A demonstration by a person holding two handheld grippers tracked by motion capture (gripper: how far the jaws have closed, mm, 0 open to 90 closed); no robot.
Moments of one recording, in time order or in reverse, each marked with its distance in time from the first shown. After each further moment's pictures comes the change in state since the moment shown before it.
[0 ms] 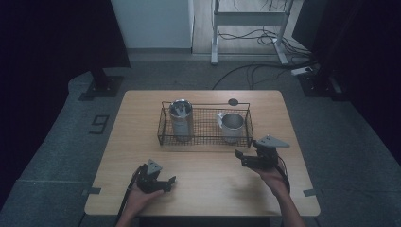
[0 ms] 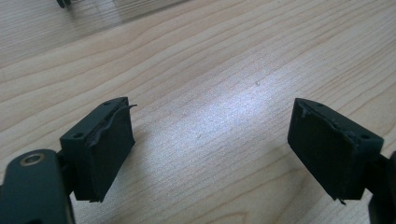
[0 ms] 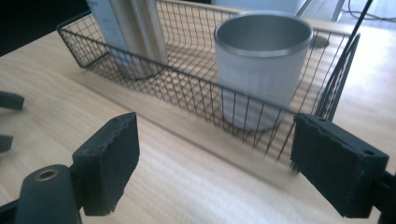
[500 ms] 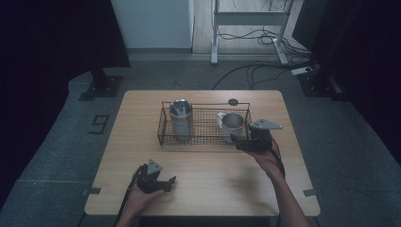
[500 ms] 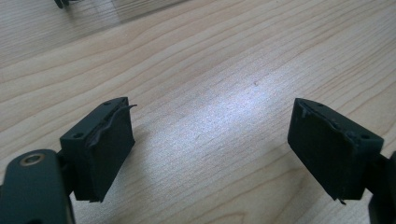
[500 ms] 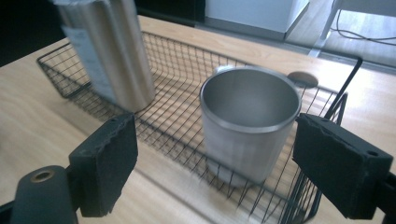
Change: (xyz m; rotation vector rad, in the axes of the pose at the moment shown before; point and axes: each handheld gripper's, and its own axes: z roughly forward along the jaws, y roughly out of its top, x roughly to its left) left arm 0.000 0.000 0.000 0.000 -0.001 0.003; right arm -0.006 0.047 0.026 -0.027 -0.029 -0.040
